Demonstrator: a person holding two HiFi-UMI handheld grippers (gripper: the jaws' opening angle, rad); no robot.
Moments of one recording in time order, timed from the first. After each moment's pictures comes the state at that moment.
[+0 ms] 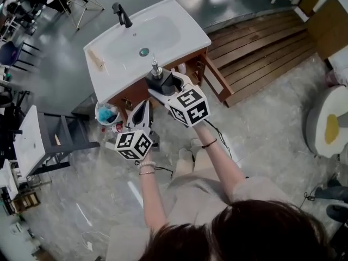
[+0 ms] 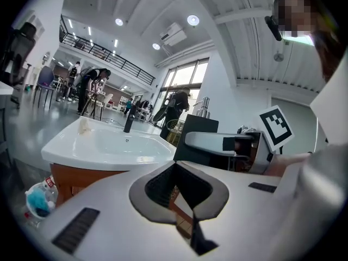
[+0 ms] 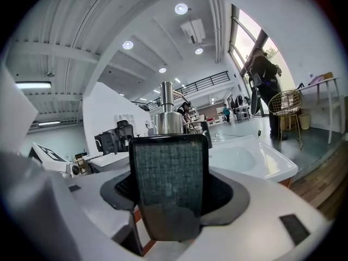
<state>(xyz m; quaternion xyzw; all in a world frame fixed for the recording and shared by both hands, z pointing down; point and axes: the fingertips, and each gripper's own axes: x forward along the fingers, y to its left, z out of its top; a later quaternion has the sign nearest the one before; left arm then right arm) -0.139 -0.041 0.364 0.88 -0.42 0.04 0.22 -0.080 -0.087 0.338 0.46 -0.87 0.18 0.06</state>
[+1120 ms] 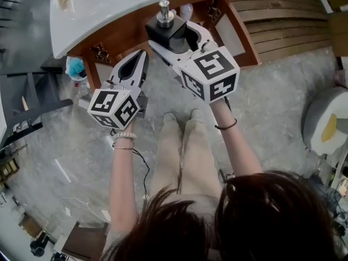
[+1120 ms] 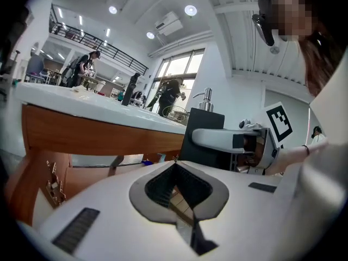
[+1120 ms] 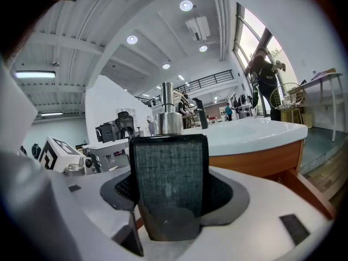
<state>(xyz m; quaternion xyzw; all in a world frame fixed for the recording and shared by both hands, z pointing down) -0.121 -0.066 0.497 0.90 -0.37 0.08 0.22 -0.064 -0.098 0.461 0.45 -0.87 0.16 0.07</state>
